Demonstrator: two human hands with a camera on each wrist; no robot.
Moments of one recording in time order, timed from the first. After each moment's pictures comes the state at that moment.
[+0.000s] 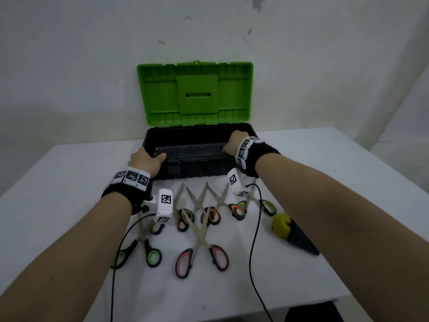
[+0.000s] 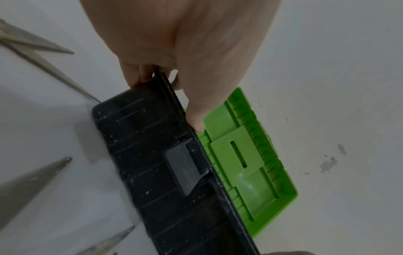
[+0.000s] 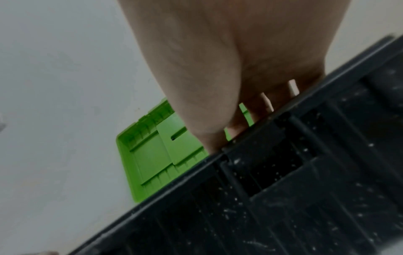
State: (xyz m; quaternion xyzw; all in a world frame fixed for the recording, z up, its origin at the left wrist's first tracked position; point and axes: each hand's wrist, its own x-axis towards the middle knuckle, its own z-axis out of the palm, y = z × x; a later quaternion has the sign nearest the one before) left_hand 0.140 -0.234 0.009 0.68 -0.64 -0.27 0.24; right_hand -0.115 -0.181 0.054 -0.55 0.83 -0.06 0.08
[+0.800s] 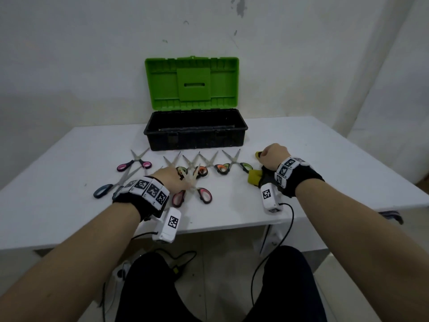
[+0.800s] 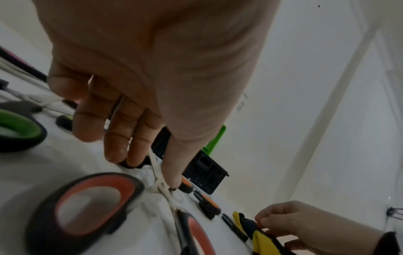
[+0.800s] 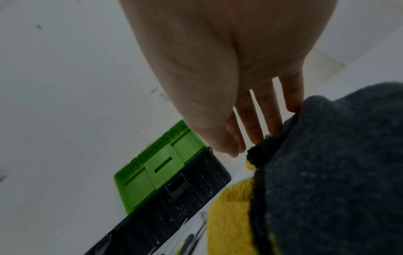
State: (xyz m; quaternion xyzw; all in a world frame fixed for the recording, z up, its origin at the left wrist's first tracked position) left_hand 0.137 -0.016 0.007 0.59 -0.79 -0.18 -0.04; right_hand -0.171 0.026 0.005 -0.48 0.86 -0.17 0.09
